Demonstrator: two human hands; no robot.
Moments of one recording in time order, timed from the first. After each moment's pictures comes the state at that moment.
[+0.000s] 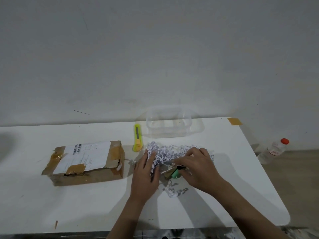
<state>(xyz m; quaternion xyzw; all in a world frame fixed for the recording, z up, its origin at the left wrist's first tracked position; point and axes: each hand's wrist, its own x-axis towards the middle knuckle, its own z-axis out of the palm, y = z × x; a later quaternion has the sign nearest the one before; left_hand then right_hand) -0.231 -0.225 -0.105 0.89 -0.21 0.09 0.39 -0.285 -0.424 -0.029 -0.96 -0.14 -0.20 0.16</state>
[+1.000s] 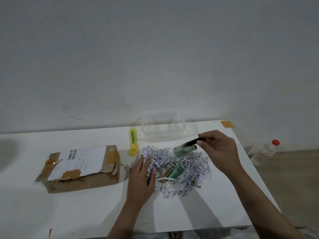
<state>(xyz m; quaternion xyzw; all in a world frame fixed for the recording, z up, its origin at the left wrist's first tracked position) -0.232 -0.225 -0.109 0.90 -0.21 0.09 0.38 -0.287 -0.471 0.024 -0.78 0.07 -0.27 0.56</state>
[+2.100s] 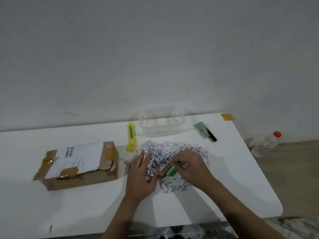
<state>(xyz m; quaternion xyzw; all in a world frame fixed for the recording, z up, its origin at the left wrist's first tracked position) -0.229 -0.223 -0.106 0.89 -0.26 0.08 0.36 -0.283 -0.423 -0.040 -0.91 -0.09 -0.18 0.36</state>
